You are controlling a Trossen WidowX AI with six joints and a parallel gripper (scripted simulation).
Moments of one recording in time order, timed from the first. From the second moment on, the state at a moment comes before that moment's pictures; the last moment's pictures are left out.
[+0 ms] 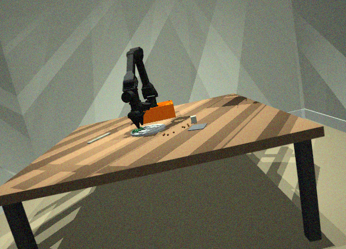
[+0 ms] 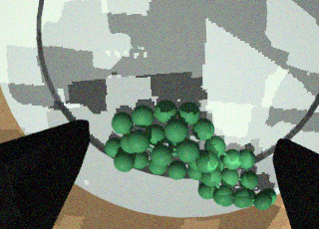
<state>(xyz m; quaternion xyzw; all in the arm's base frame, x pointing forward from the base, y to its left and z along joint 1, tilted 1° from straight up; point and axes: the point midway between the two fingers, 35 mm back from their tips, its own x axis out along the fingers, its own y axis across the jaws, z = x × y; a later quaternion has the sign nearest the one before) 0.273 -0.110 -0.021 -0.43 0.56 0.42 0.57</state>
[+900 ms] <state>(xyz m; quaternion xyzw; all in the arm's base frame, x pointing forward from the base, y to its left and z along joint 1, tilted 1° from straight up) 0.270 -0.109 -0.032 -0.43 0.56 0.42 0.57</state>
